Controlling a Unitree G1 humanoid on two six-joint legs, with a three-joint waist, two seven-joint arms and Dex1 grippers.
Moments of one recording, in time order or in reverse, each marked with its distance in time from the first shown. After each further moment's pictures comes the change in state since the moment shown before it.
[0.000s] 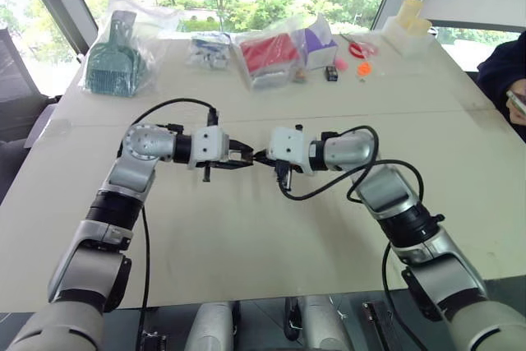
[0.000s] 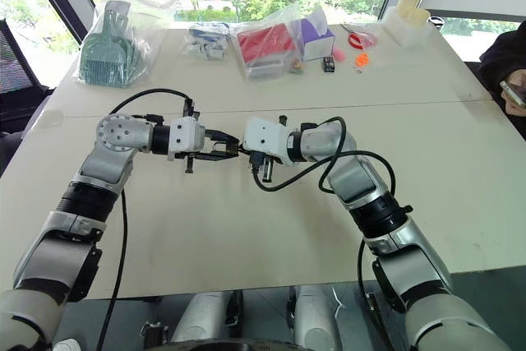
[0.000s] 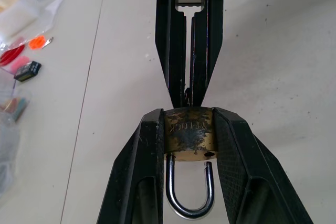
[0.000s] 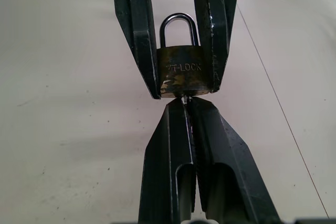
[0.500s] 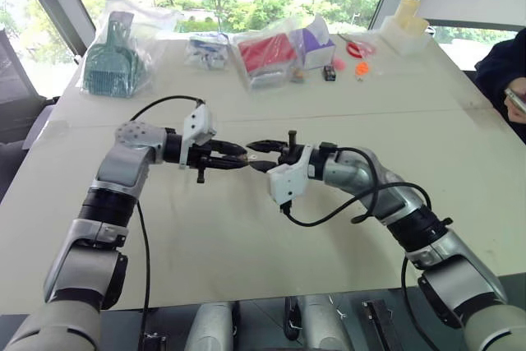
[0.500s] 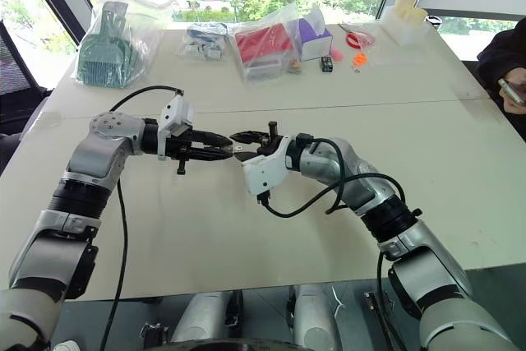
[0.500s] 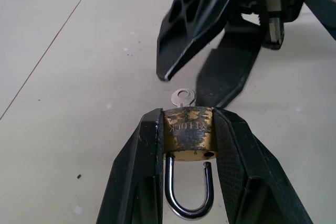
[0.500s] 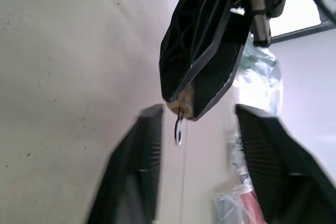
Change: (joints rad) left arm -0.009 0.013 0.033 -0.058 -0.177 0.511 -0.103; right arm 0.036 -0.115 0.079 0.122 -0.324 -0.754 -0.358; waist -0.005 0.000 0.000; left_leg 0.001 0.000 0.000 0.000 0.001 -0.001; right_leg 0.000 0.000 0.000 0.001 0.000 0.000
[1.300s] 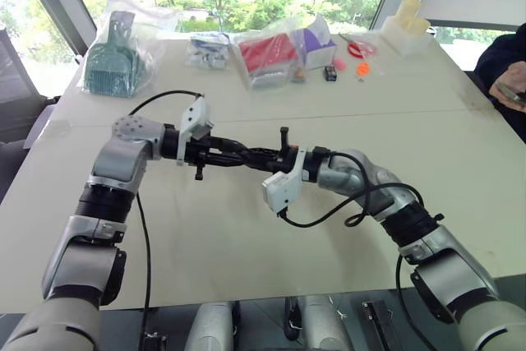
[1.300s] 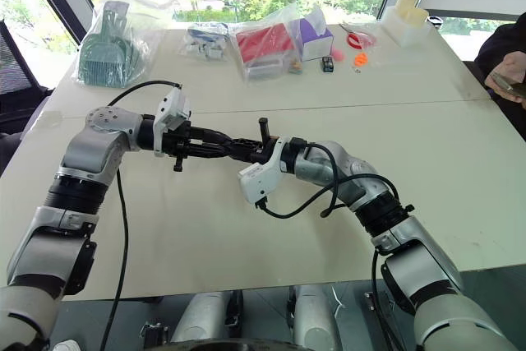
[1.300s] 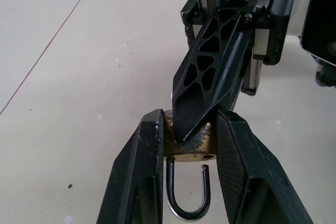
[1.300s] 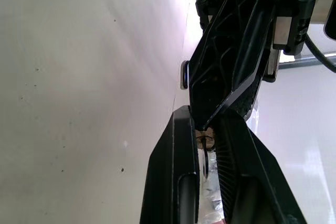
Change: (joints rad) left arm -0.024 0.013 0.010 -0.029 -0.038 0.081 -0.042; right arm -0.031 0.038 0.003 0.109 -0.132 -0.178 -0.130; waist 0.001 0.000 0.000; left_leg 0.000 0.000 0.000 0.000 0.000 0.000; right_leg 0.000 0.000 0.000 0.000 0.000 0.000
